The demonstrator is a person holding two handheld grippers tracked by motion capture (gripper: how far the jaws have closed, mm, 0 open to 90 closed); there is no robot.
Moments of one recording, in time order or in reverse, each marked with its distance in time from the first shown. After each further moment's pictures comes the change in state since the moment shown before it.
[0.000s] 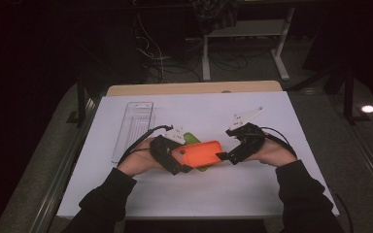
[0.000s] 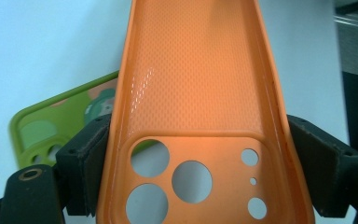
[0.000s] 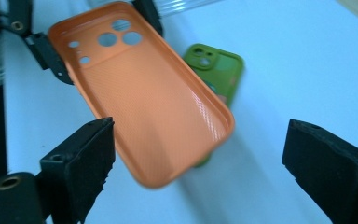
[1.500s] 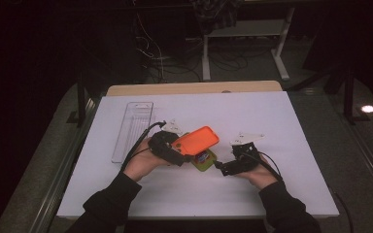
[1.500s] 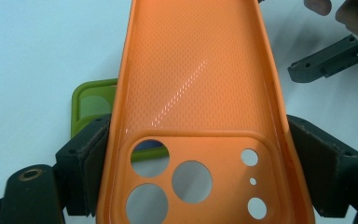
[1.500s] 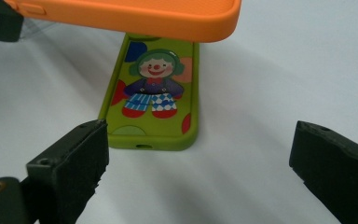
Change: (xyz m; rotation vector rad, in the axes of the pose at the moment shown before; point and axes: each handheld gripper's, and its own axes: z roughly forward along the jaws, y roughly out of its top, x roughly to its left) left arm 0.006 -0.001 -0.001 -0.014 0.167 -0.208; right arm 0.022 -0.056 0.047 -0.094 -0.212 0.253
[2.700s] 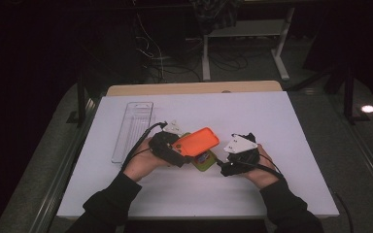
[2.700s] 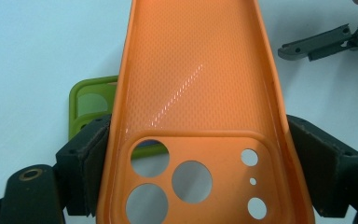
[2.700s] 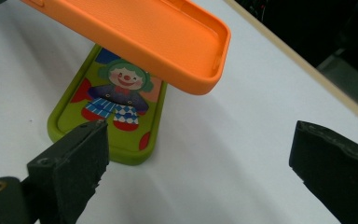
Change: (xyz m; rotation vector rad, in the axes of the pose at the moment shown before) left arm -0.002 0.001 0.000 0.018 -0.006 0.017; right arm 0.015 0.007 -0.007 -0.083 -0.210 -0.356
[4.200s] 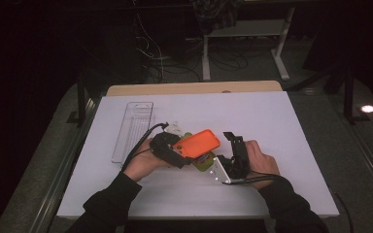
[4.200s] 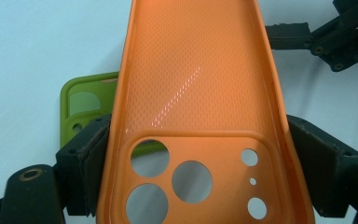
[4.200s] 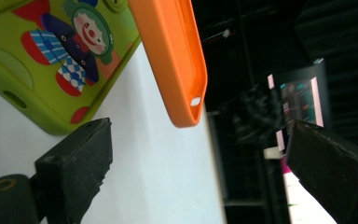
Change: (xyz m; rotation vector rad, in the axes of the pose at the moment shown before) left arm -0.002 0.000 0.003 0.007 -0.015 0.001; right arm 0.039 0.002 0.003 0.001 -0.387 -0.779
